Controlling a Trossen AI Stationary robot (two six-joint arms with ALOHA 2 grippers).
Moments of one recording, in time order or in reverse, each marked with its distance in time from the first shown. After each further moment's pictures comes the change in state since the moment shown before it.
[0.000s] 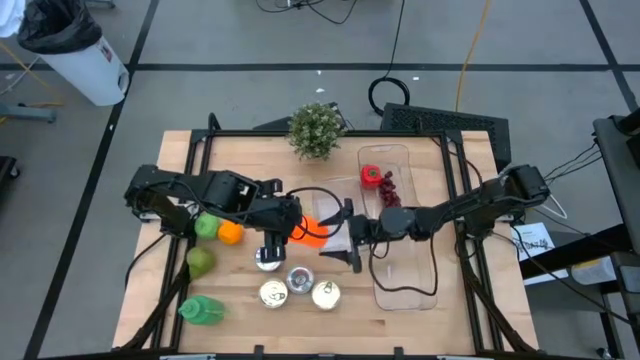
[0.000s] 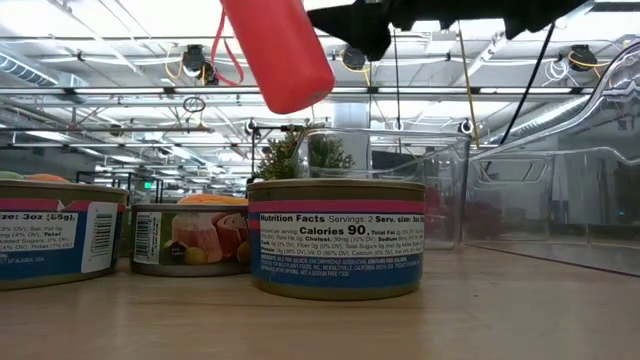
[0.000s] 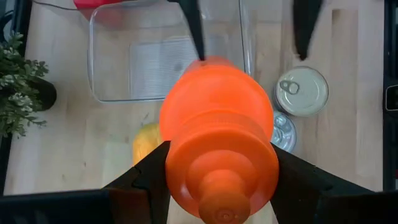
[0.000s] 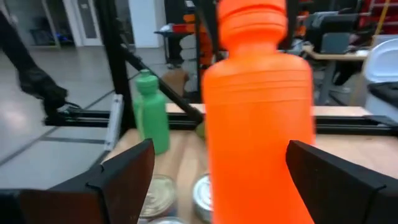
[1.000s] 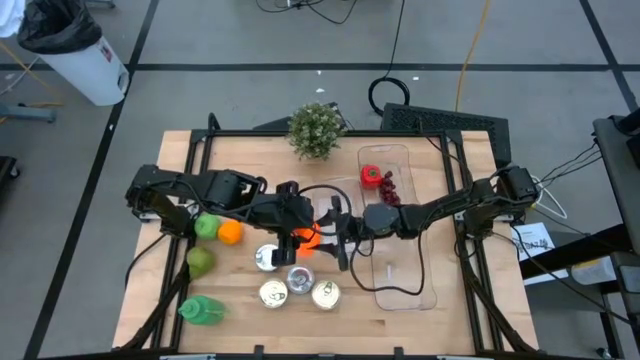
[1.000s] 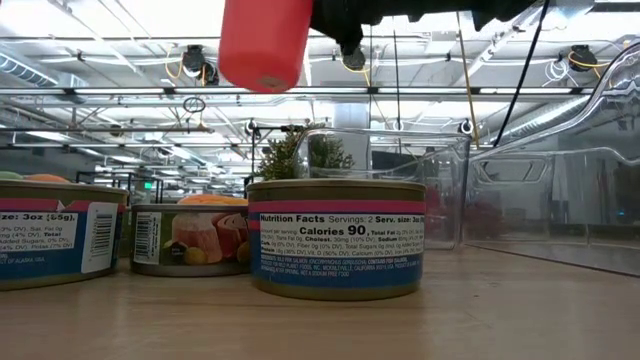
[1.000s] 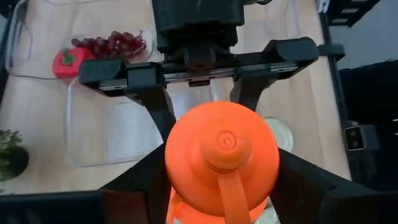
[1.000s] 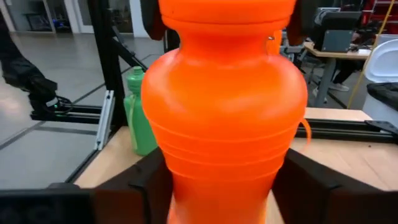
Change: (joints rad) left arm 0.008 0.002 0.000 0.234 0.075 0.093; right arm -0.029 0.086 0.148 -0.117 -0.028 -0.029
